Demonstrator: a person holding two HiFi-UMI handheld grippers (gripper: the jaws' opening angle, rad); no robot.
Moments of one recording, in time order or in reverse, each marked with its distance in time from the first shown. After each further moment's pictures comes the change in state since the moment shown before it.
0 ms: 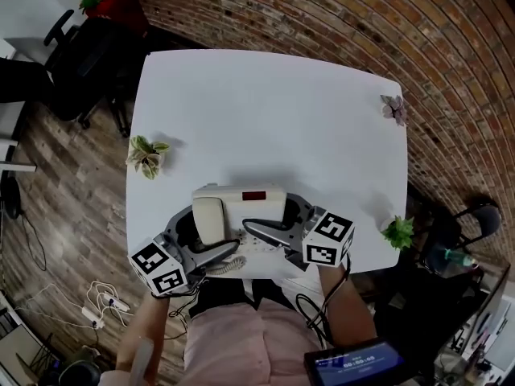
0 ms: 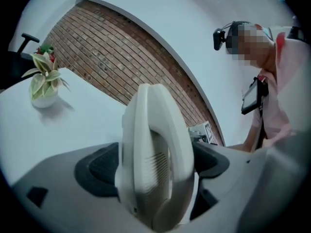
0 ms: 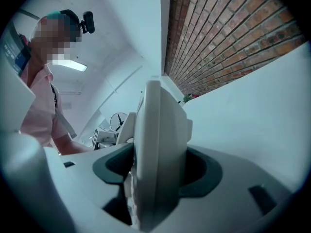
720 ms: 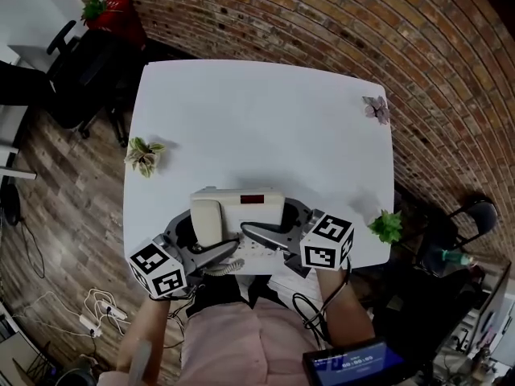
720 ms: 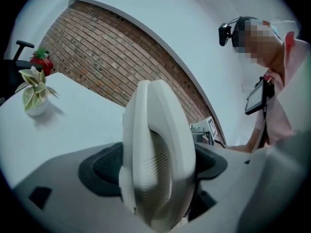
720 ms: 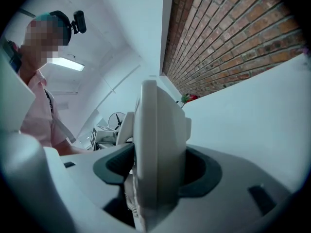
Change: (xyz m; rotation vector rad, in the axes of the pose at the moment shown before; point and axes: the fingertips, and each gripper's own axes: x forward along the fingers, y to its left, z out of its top) left arm 0.003 -0.037 0.007 0.028 0.041 0.010; right arm -0.029 0.026 0.009 0.022 0.024 -0.042
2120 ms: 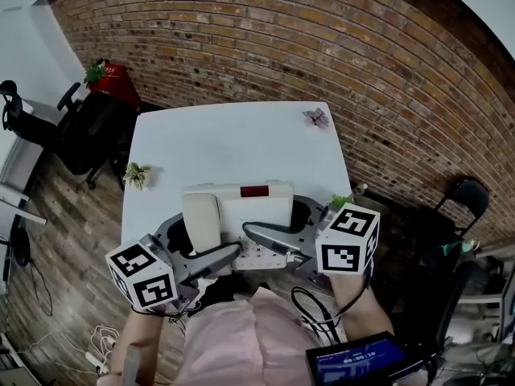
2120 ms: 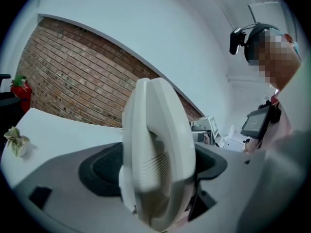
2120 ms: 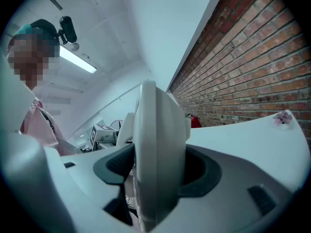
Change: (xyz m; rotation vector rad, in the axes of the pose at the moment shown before) left arm 0.006 -0.201 0.078 0.173 0.014 -0.064; right arm -0.164 0.126 0.083 -0.134 -0.149 -0.055
